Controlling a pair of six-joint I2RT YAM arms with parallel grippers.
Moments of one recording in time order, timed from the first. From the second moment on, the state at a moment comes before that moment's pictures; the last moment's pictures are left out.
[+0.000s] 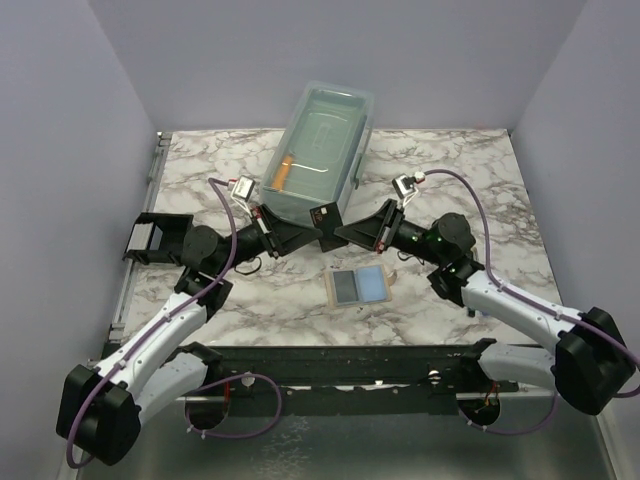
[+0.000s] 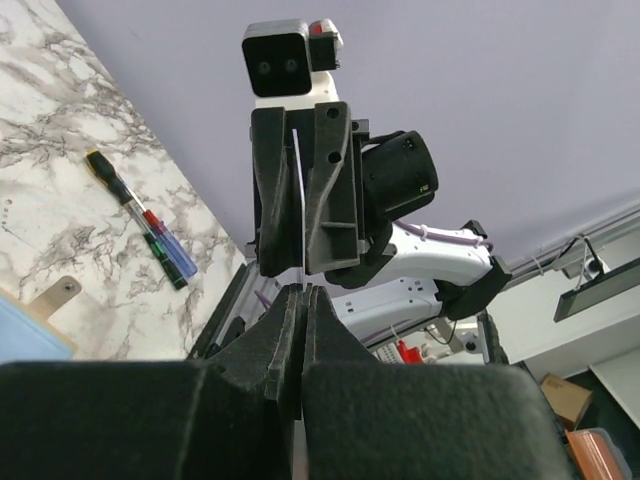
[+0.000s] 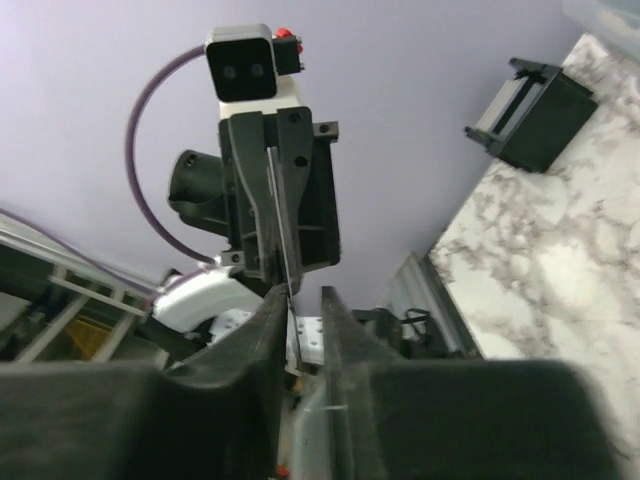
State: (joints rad) left arm -0.45 0.91 0.55 0.65 0.68 -1.20; right arm 0.65 1.16 0.65 0.74 -0.54 1.19
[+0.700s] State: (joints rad) left arm -0.55 1.06 0.48 0.29 0.48 -1.06; right arm 0.39 1.10 0.52 -0.11 -0.45 0.69
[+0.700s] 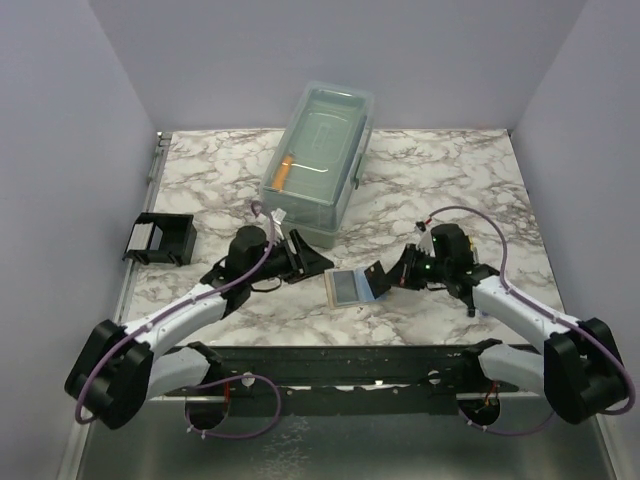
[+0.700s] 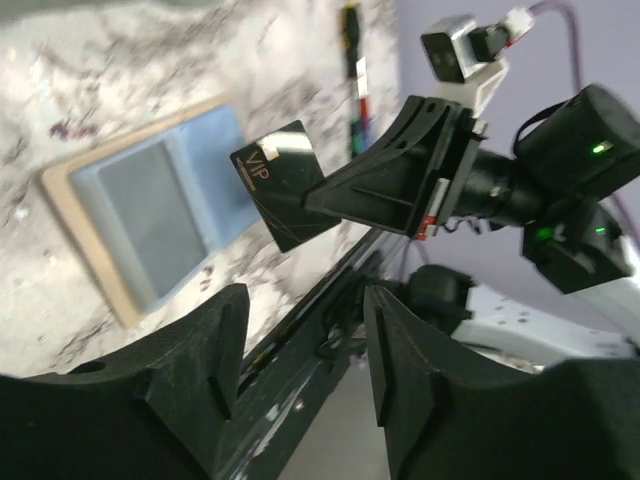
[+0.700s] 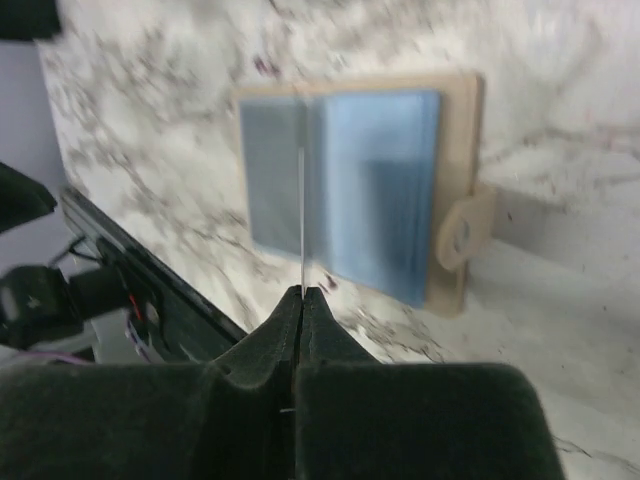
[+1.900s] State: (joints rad) left arm -0.74 1.56 0.65 0.12 0.21 -0.97; right arm 0.36 1.34 0.39 0.14 -0.71 0.58
